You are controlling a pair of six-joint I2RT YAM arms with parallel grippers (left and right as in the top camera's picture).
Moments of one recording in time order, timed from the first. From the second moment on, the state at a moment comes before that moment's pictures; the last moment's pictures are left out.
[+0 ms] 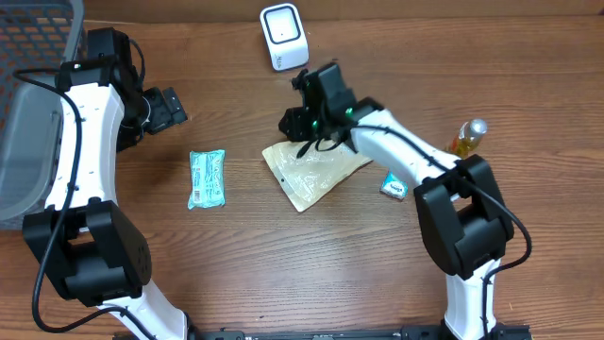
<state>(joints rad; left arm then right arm) 0.16 1.90 1.71 -1.17 0.02 -0.33 0.53 2.10 1.52 -0.35 -0.25 0.35</state>
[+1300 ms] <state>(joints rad) 0.16 1.90 1.71 -1.17 0.02 -0.33 0.69 2.10 1.53 -0.60 -0.25 0.46</state>
